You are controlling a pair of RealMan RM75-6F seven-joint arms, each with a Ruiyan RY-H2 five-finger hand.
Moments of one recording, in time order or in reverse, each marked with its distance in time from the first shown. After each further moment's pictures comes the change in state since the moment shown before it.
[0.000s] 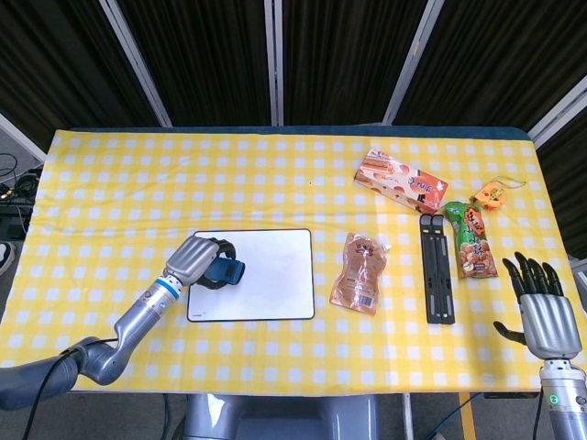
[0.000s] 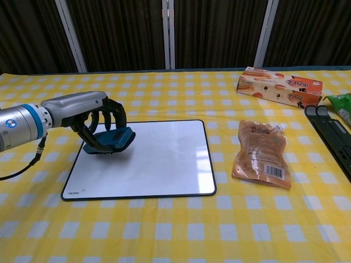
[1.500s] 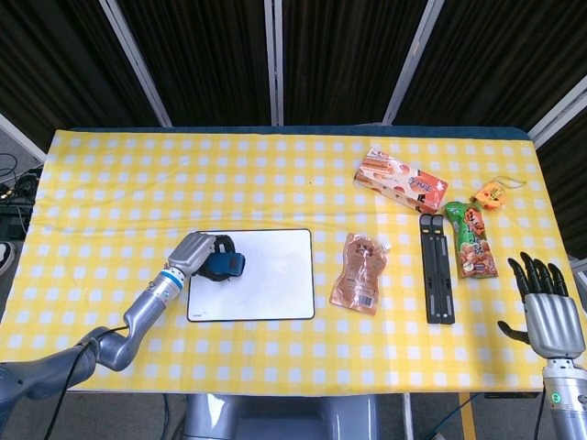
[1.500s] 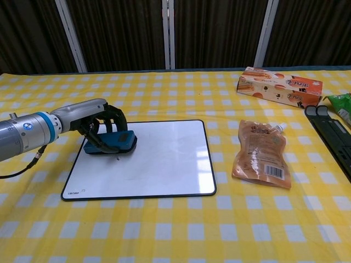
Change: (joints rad) left arm -0.037 -0.115 -0.001 0.227 -0.014 -0.073 -0.265; right arm 0.000 -0.006 0.007 0.016 0.029 -0.008 -0.004
